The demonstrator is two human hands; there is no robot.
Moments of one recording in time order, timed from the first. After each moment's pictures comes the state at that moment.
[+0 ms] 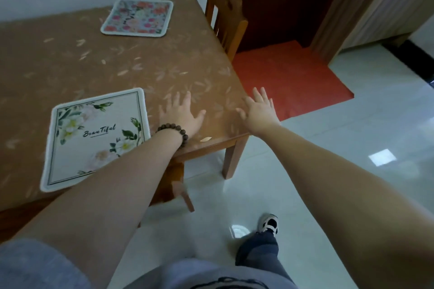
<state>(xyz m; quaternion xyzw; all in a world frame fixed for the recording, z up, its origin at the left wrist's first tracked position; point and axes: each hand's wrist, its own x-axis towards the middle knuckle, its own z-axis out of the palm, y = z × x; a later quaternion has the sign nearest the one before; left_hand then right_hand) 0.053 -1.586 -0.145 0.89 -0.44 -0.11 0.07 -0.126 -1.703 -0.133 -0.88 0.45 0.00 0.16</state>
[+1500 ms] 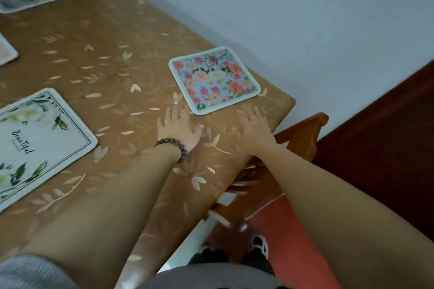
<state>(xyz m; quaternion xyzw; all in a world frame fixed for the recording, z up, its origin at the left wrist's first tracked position) 0.283 -1.950 -0.154 0.98 0.06 -0.09 0.16 0.291 -2.161 -0.134 -0.98 -0.06 0.14 0.09</state>
